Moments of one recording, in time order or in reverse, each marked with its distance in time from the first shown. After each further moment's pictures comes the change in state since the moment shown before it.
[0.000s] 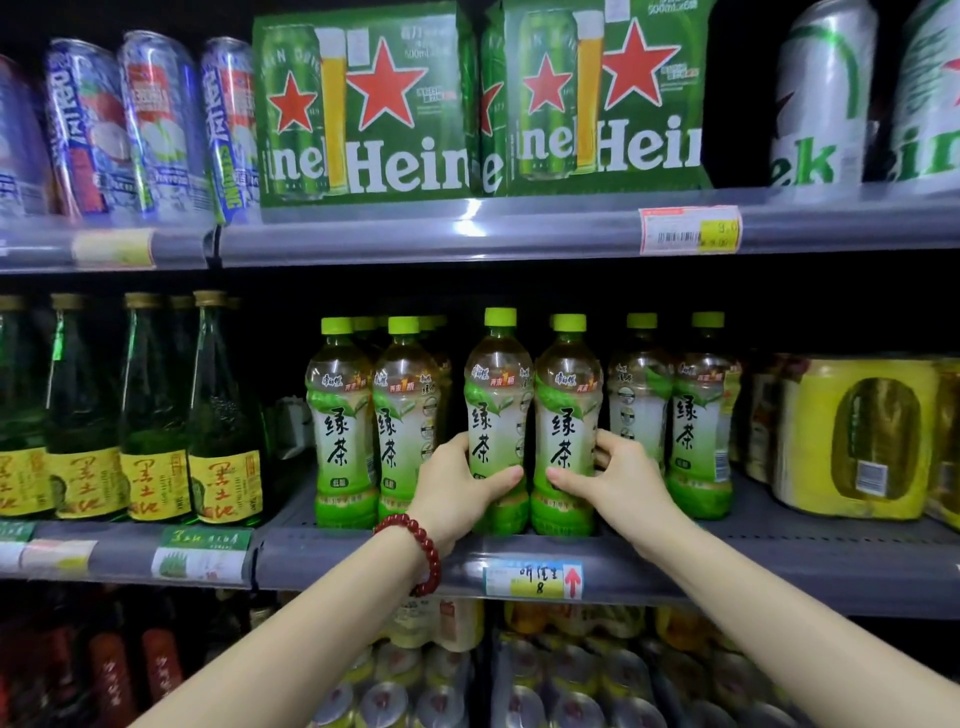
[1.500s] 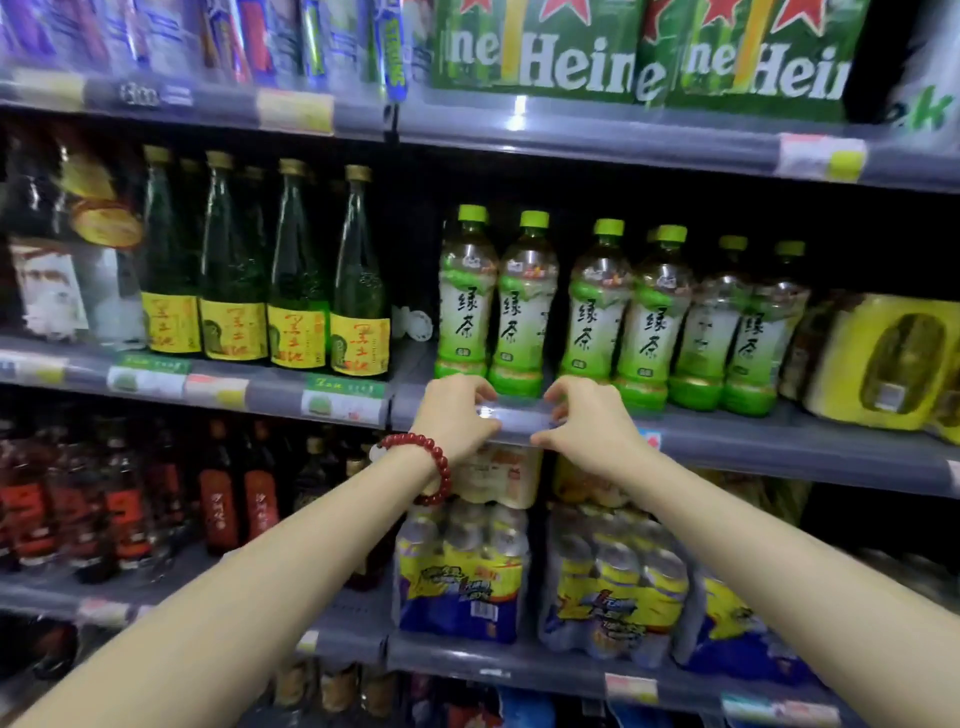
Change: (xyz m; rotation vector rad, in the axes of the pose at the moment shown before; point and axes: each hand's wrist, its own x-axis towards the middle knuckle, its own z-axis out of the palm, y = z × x) left_hand -0.074 -0.060 -0.104 0.444 -0.019 0.089; right_hand -0.084 -0.067 0.115 -0.628 -0.138 -0.009
